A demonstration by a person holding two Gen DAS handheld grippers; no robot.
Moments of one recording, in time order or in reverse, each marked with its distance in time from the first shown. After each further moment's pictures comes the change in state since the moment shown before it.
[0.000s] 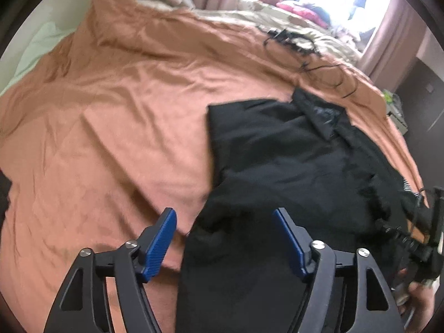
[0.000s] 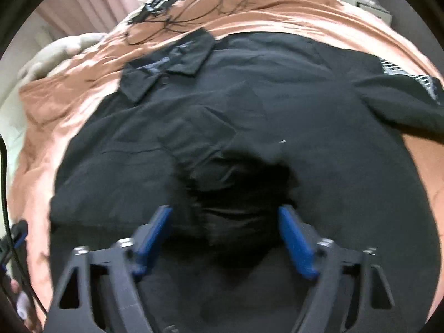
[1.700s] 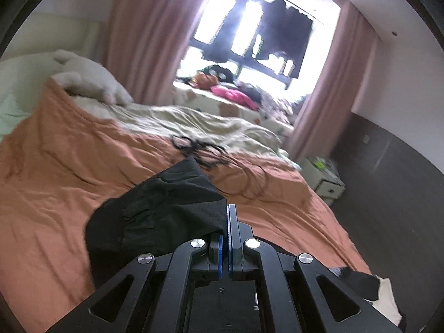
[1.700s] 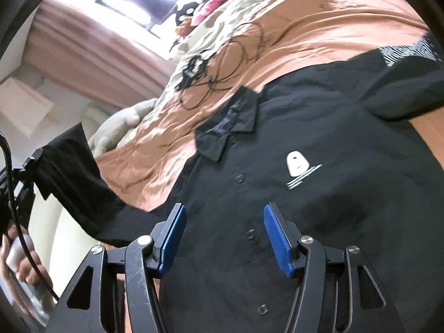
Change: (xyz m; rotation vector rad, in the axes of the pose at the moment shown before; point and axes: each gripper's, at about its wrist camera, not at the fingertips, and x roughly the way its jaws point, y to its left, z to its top) left arm -0.139 -0.154 0.128 0.056 -0.419 -0.326; right arm -0.084 -0.023 0.000 0.266 -0.183 0.466
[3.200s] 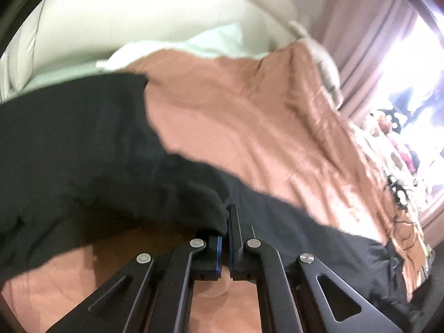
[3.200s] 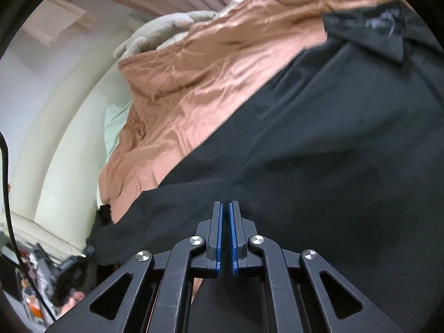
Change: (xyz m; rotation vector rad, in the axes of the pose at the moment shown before) left arm -0.167 0.366 -0.161 -0.535 -0.085 0.682; right arm 0.235 0.141 -0.104 -0.276 0.341 0.154
